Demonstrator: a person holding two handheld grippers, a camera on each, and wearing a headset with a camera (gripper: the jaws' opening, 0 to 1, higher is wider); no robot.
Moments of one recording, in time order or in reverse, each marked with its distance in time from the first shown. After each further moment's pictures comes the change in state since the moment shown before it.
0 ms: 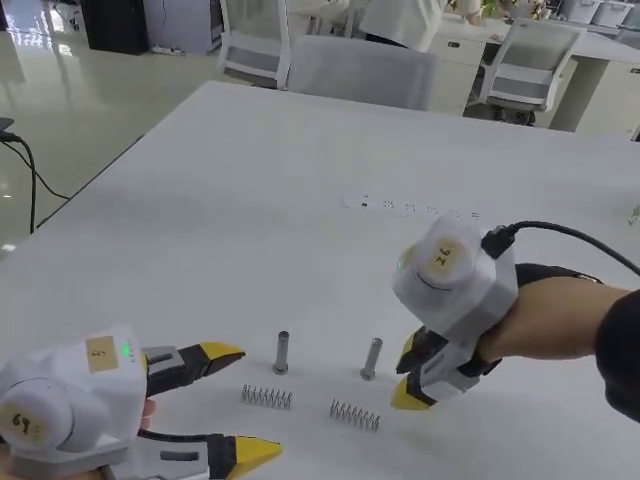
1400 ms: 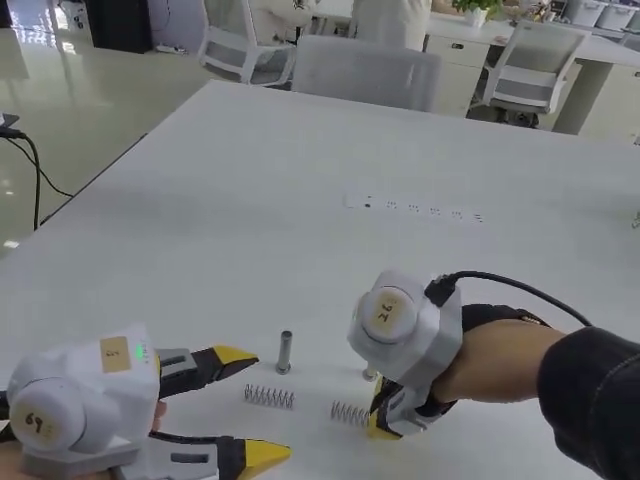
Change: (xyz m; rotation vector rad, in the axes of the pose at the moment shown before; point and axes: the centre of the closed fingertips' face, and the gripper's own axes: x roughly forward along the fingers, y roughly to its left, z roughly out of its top) left arm 0.005 -0.010 0.003 0.011 -0.004 -0.034; right arm 0.038 0.016 0.000 -0.035 0.066 0.012
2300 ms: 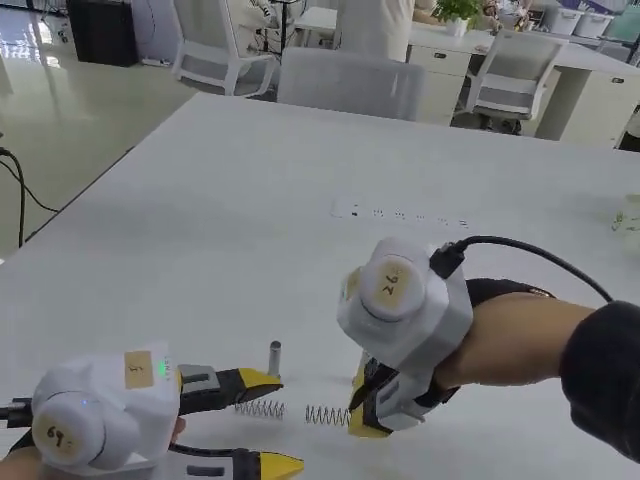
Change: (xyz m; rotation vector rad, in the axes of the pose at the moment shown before) left arm 0.017 -0.022 0.013 0.068 -0.002 -0.107; right arm -0.048 0.027 0.033 -0.097 -0.081 0.040
